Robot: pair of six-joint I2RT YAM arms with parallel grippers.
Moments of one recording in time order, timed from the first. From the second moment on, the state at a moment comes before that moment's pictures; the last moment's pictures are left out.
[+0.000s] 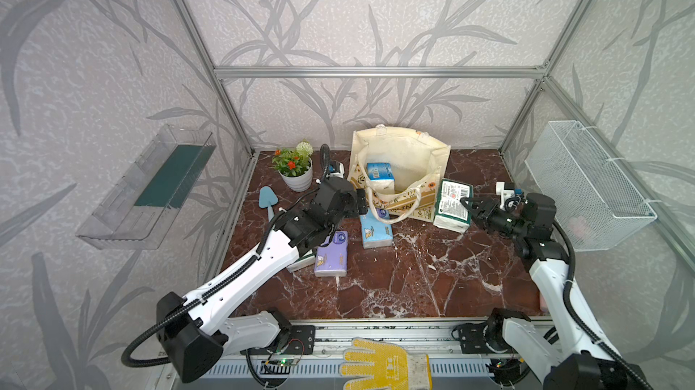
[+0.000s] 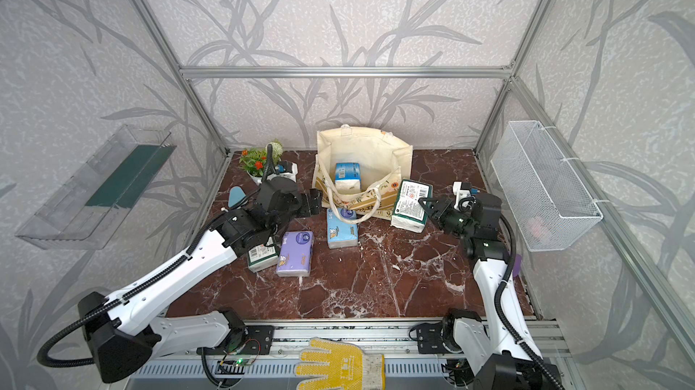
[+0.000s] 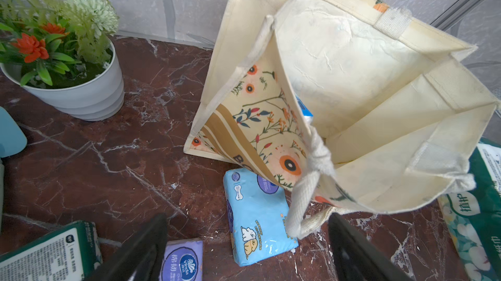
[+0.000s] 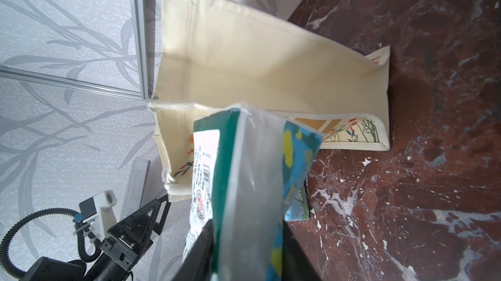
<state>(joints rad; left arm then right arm) -0.68 1.24 1.19 -0.54 -0.34 -0.55 -0.17 0.96 0.73 -0.20 -0.84 0.92</state>
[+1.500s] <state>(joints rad) -0.43 1.88 2.02 -0.81 0.04 -0.13 0.34 1.92 1.89 -0.49 -0.50 0.84</state>
